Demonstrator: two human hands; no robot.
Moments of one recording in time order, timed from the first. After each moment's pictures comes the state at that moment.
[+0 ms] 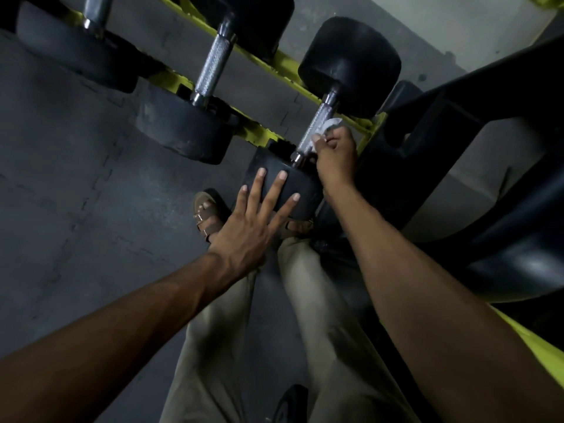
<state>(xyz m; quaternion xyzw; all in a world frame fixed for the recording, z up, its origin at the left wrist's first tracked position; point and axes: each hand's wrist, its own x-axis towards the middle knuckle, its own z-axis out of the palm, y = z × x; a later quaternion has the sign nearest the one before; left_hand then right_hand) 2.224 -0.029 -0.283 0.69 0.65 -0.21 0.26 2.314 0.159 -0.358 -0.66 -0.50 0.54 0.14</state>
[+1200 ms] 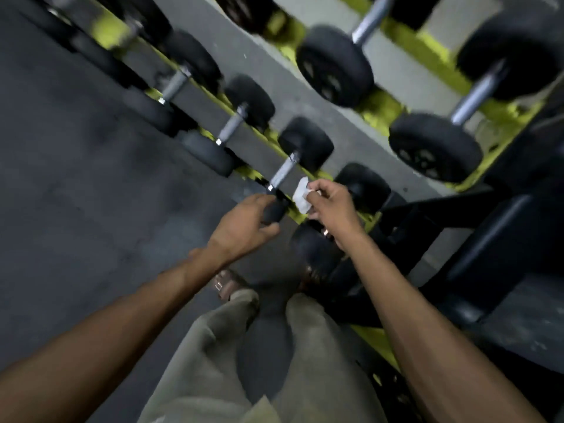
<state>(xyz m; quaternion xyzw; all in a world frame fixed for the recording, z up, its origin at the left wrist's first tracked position) 2.067 -0.026 -0.091 0.41 0.81 0.15 0.39 2.203 0.132 -0.124 -0.48 -0.63 0.61 0.05</state>
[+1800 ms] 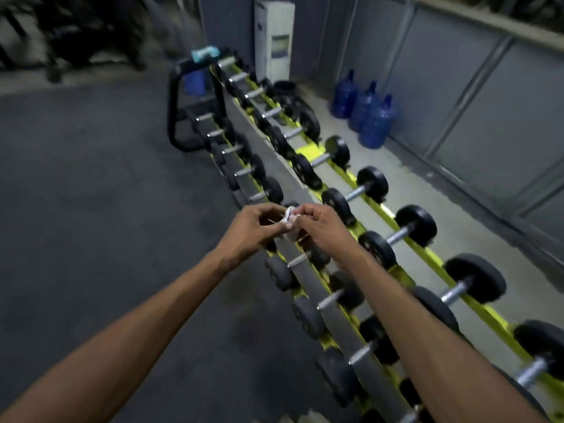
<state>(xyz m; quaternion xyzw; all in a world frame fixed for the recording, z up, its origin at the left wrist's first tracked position) 1.784 -0.166 0.223 0.28 0.76 0.55 0.20 1.858 0.011 0.232 -0.14 -0.78 0.60 0.01</state>
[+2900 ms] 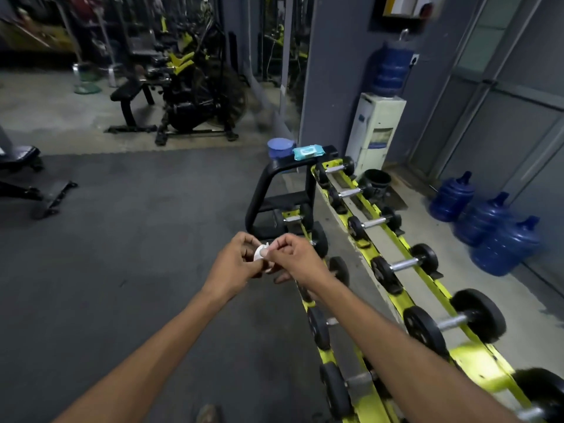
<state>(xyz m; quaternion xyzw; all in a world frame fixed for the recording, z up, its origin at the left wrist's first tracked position) 1.130 -0.306 0.225 0.07 0.80 0.59 0.05 1.150 -0.140 0.249 -0.03 -0.75 0.66 -0.08</state>
